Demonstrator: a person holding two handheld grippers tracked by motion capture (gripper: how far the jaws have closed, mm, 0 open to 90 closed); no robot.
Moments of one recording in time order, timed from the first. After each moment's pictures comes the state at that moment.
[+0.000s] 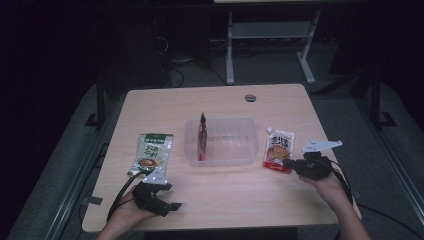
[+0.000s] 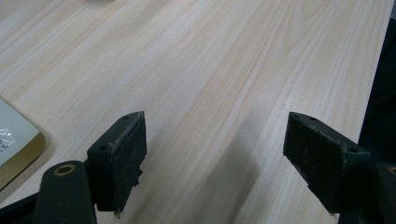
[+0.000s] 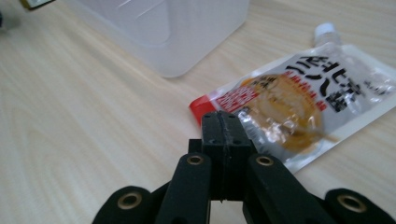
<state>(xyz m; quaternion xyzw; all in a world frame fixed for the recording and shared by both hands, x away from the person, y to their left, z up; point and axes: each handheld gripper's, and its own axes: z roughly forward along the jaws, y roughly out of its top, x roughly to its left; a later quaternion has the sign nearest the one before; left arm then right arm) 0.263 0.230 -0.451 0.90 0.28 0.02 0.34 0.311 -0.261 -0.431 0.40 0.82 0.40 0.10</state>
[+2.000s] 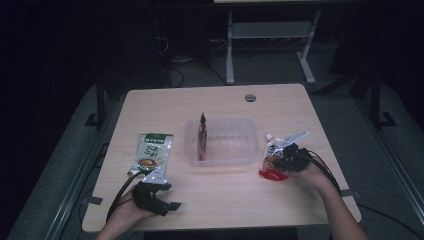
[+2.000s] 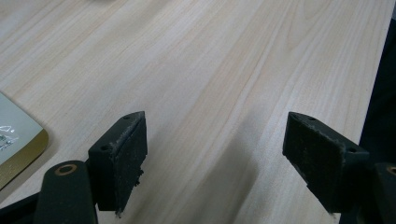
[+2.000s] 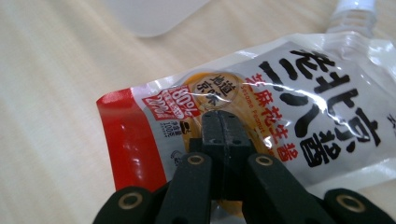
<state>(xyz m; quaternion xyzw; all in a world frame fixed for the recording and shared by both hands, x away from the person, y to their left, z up) 0.263 0.232 -0.450 0.90 0.29 0.02 0.34 0.353 -0.224 -0.454 0.35 0.89 0.28 0.08</state>
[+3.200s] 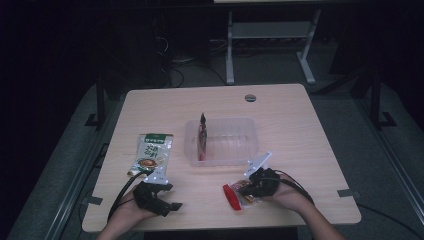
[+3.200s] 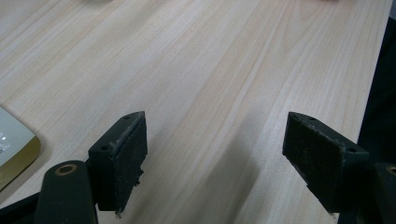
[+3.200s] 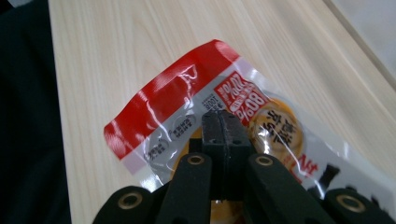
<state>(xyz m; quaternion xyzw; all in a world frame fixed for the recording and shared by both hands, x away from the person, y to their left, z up) 0.263 0.228 -0.451 0.90 0.28 0.02 0.34 0.300 -0.126 -0.456 0.18 0.93 0.32 -0.02</state>
